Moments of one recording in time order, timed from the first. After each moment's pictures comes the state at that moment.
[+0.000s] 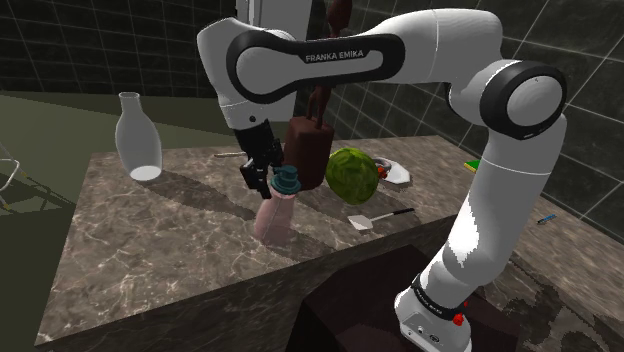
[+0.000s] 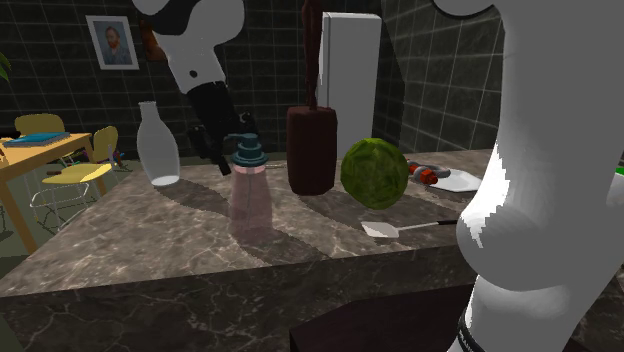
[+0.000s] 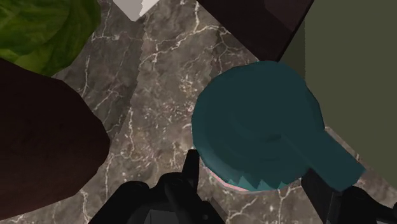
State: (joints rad) arm -0.03 0.23 0.71 -1.69 -0.13 1.43 0.23
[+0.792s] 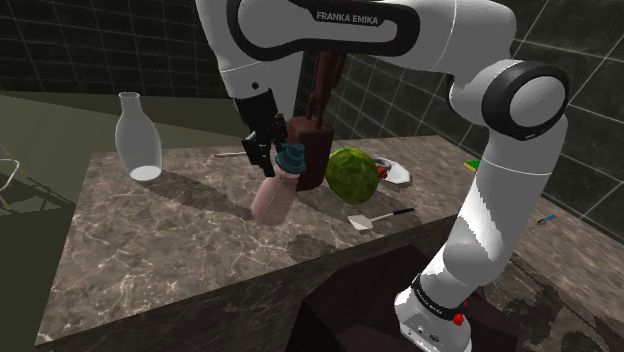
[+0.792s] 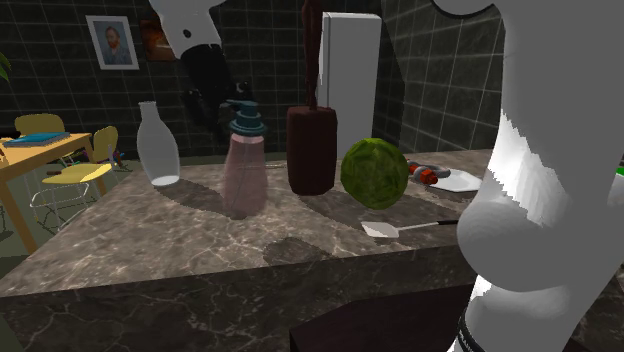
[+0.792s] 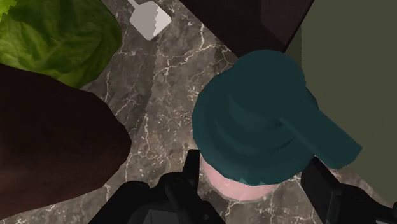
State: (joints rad) arm -0.02 0.23 0.71 -1.53 -0.12 1.27 0.23
